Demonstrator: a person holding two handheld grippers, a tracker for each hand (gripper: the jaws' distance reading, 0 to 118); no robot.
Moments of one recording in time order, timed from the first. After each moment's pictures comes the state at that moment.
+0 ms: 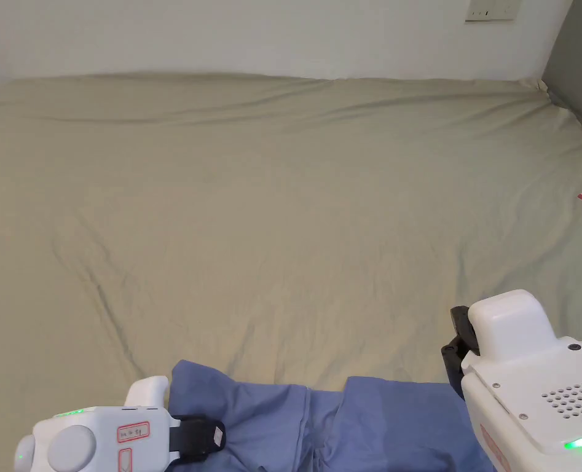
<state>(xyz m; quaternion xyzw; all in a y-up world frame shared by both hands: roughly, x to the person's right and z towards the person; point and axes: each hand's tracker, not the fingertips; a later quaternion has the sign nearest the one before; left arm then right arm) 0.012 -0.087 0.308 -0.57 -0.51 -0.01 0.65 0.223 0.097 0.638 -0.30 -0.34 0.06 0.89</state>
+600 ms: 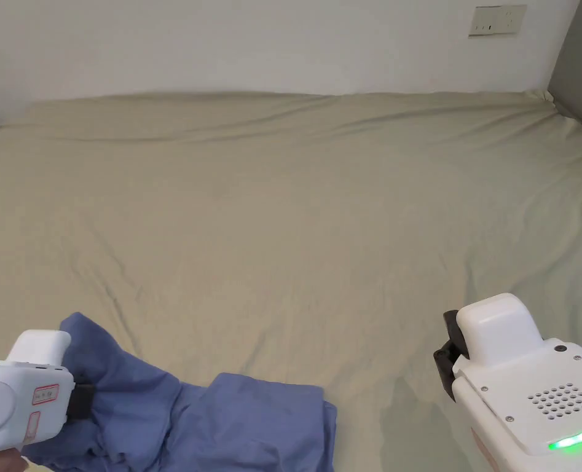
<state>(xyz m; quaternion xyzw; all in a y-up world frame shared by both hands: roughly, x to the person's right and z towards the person) -0.038 0.033 0.253 -0.46 -0.36 -0.22 0.78 0.214 0.101 0.634 -0.29 -0.33 0.07 0.90</state>
